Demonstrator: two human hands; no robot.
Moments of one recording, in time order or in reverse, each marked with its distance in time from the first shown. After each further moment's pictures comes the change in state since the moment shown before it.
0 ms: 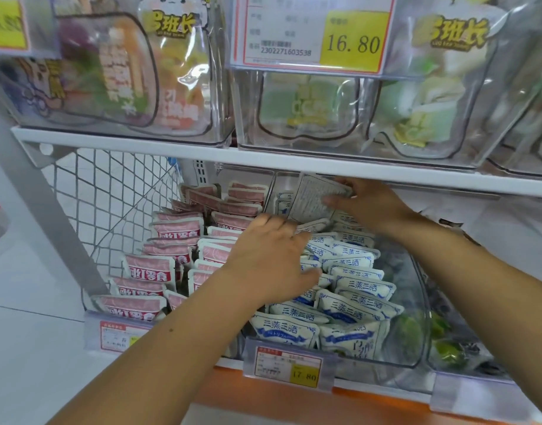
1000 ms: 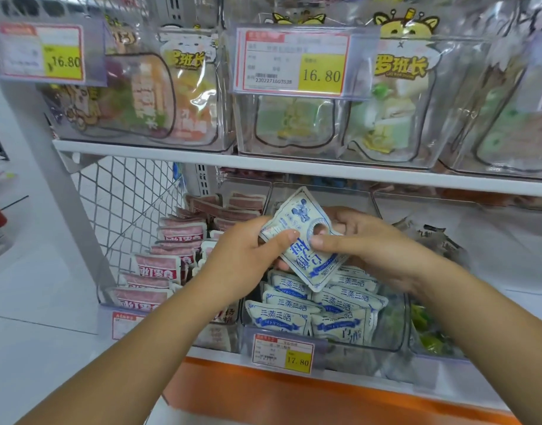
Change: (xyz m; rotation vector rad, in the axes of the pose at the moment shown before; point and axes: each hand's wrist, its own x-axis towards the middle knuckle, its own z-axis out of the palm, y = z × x) left_hand -0.045 -0.002 -0.027 -1.172 0.257 -0.233; right_hand -0.085 -0.026 0.000 0.770 -0.399 -0.018
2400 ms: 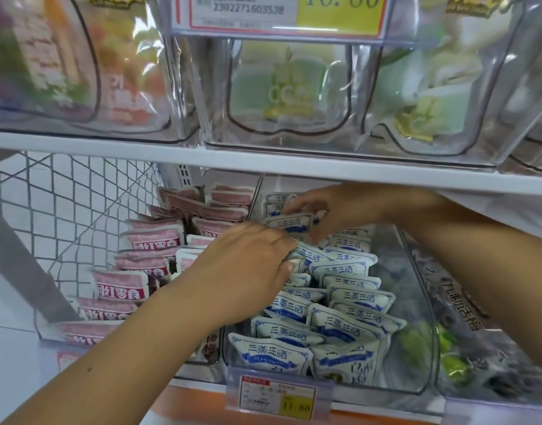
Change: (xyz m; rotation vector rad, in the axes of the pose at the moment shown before) left_hand 0.039 -0.020 0.007 0.982 -0.298 0.270; right_hand 0.106 -0.003 -0.054 -0.860 -0.268 0.252
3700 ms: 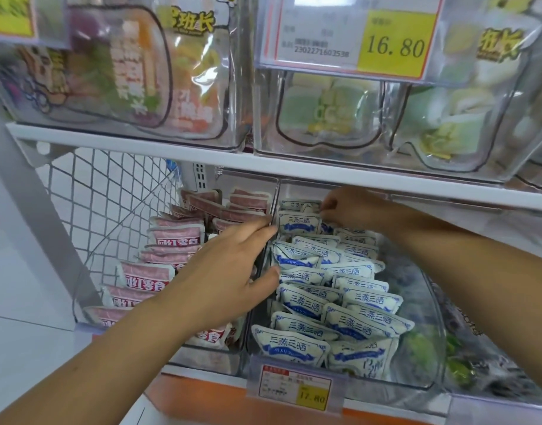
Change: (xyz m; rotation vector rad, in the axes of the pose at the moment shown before) left_hand -0.042 -0.024 -0.005 -0.228 0.050 -0.182; right_hand 0.025 0.005 0.005 -0.170 0.331 0.197
